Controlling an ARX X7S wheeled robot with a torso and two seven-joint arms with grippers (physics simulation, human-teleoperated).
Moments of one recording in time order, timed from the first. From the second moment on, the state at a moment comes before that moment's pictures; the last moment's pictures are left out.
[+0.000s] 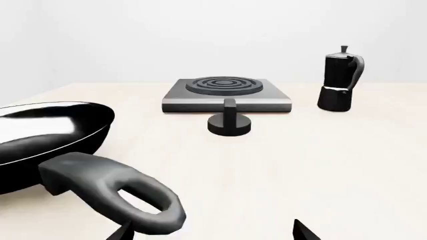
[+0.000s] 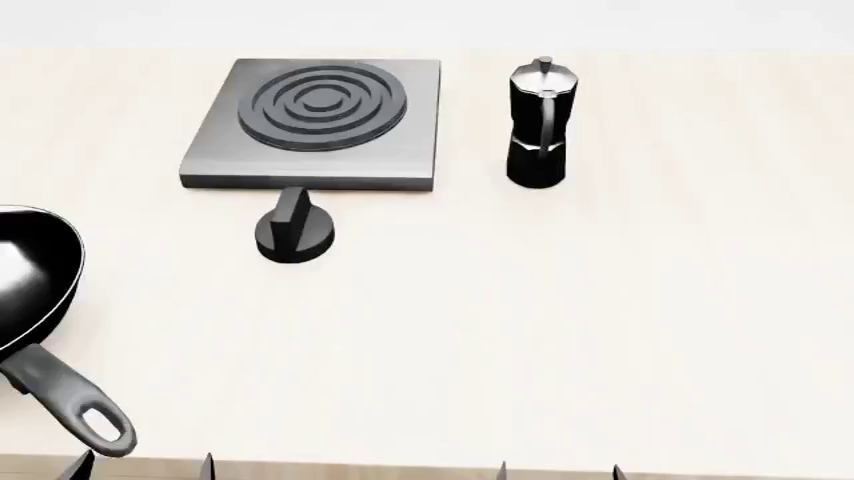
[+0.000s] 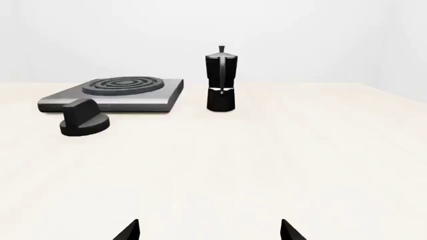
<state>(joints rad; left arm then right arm) 0.00 0.00 0.00 0.00 0.00 0.00 0.00 0.00 0.00 0.00 0.00 0.00 0.00 0.00</state>
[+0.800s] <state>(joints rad) 0.03 -0.09 0.09 0.30 0.02 -0.21 -0.12 0.02 0.09 -0.12 -0.37 0.04 0.31 0.10</state>
